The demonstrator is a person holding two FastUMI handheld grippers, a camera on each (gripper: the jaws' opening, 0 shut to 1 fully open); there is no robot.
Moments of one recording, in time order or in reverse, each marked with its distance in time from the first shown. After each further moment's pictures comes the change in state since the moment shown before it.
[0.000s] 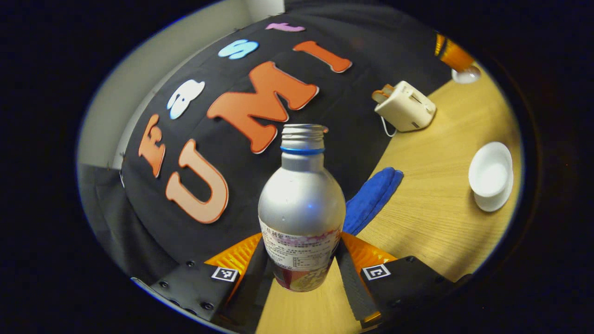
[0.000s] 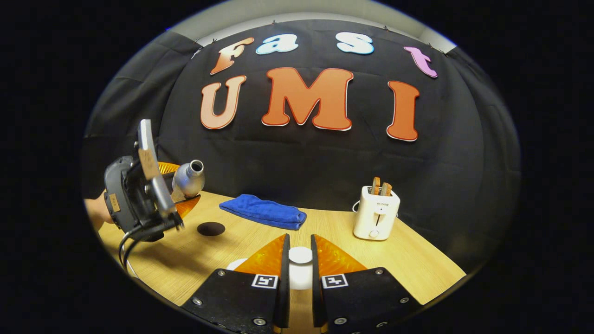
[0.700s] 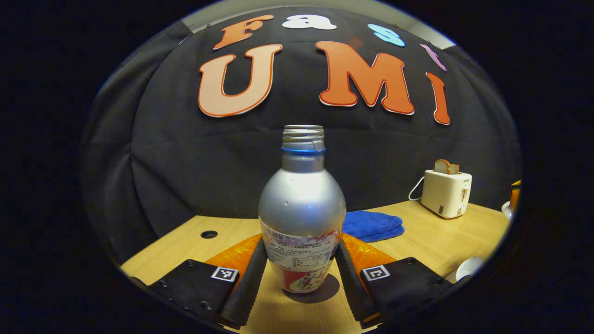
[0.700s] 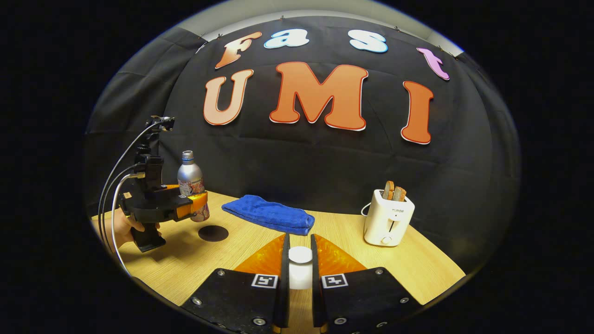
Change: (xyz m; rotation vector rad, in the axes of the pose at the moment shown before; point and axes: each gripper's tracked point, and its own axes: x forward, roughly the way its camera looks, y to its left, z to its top) left arm 0.029 -0.032 -0.039 -0.810 0.148 -0.077; right arm 0.031 0.023 0.006 -0.018 0.021 0.009
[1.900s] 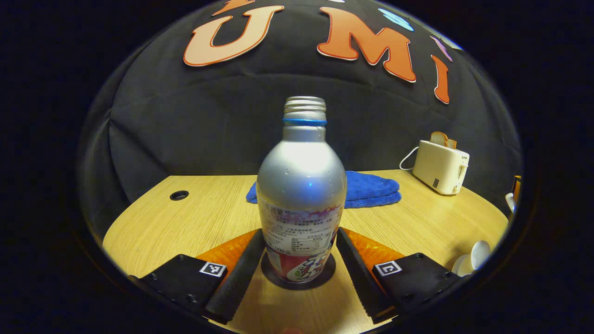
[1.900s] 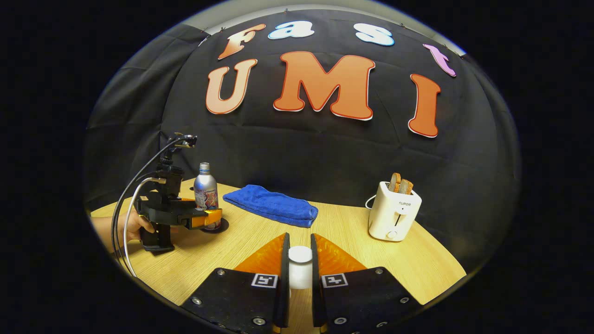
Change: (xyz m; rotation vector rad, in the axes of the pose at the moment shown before) left arm 0.023 -0.005 -0.081 -0.022 0.242 -0.070; right arm 0.008 0.008 -0.019 -0.024 0.047 0.014
